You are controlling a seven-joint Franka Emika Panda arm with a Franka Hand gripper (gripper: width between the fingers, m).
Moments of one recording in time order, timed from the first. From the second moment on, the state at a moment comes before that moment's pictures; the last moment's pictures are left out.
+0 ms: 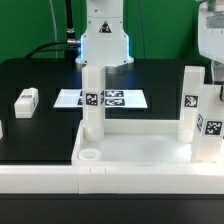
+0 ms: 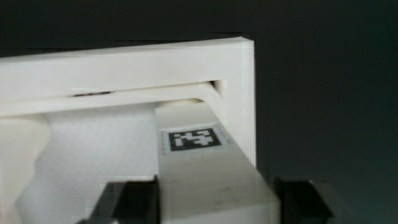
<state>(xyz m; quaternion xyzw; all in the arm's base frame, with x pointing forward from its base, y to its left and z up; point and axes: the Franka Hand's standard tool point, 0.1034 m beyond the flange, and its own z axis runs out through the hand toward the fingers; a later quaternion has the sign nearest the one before) 0.653 0.121 0.119 -0.65 0.75 -0.05 0.05</state>
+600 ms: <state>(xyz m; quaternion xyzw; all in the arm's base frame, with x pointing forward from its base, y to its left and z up) 0.649 0.123 0.109 -0.77 0.63 -0.08 0.06</state>
